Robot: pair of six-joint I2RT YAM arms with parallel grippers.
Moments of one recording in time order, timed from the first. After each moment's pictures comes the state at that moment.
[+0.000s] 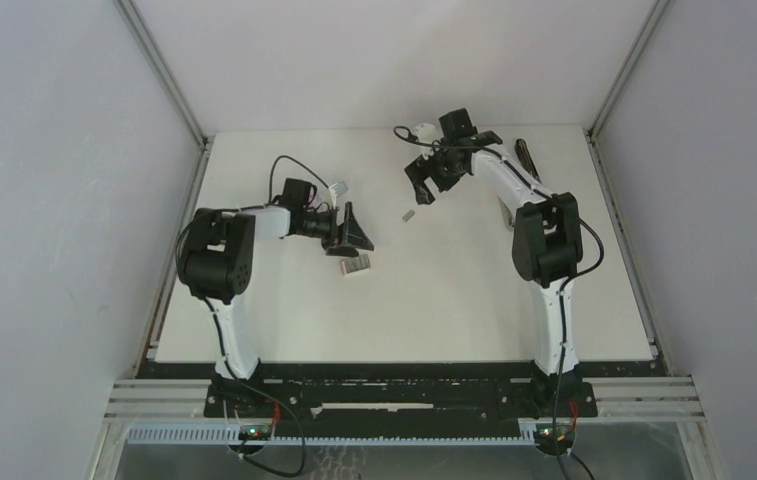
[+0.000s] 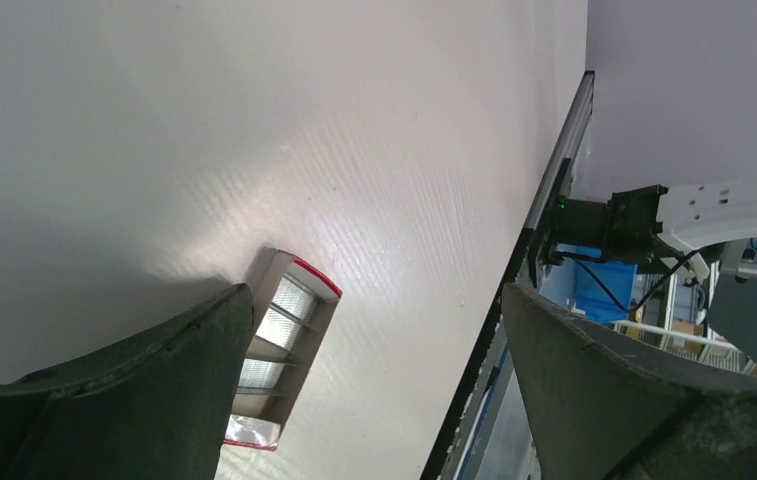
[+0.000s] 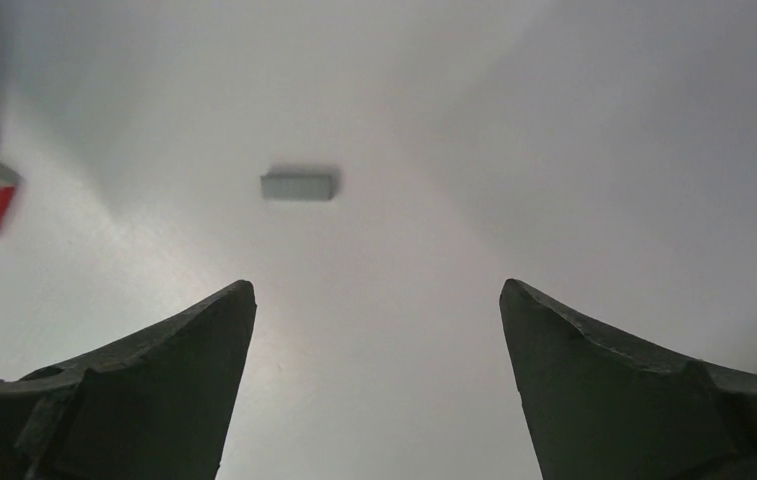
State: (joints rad) left arm -0.20 2.00 1.14 -0.18 1.02 -0.28; right arm 0.35 2.20 1.95 -0.75 -0.32 -0.33
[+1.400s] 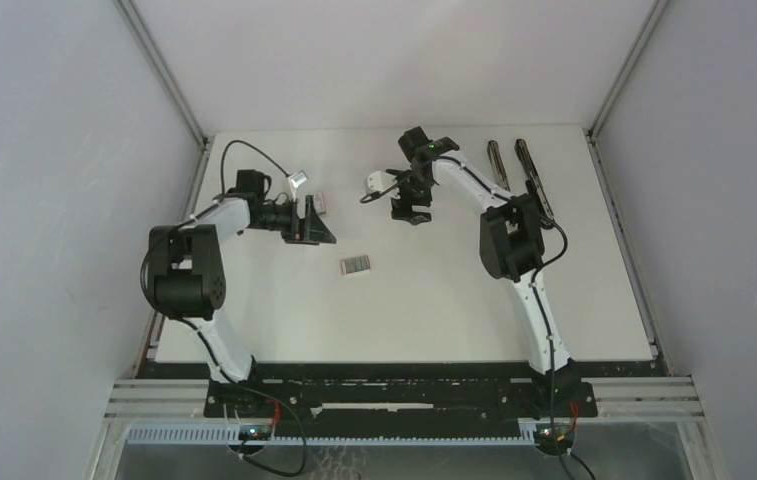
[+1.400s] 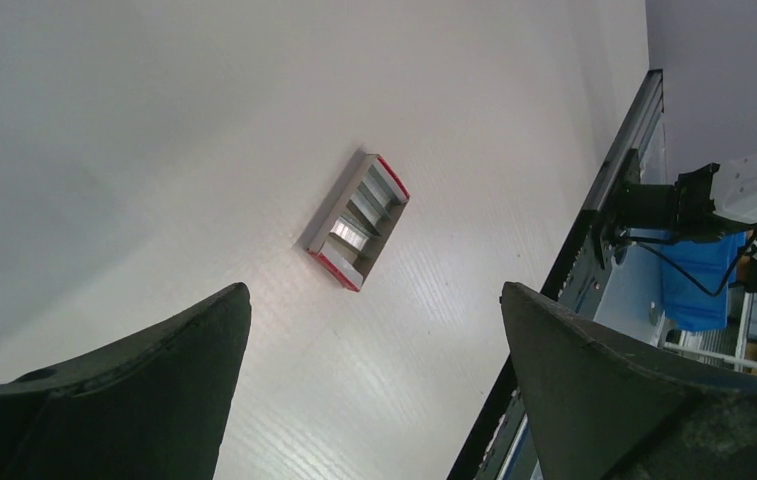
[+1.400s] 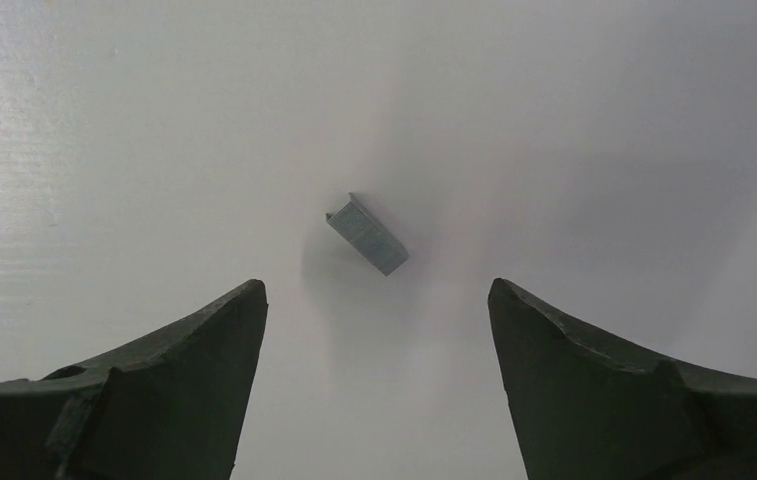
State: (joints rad) left arm 0.02 1.82 1.16 -0.51 0.98 0.09; right arm 0.48 2.42 2.20 -1.06 -0.31 -1.20
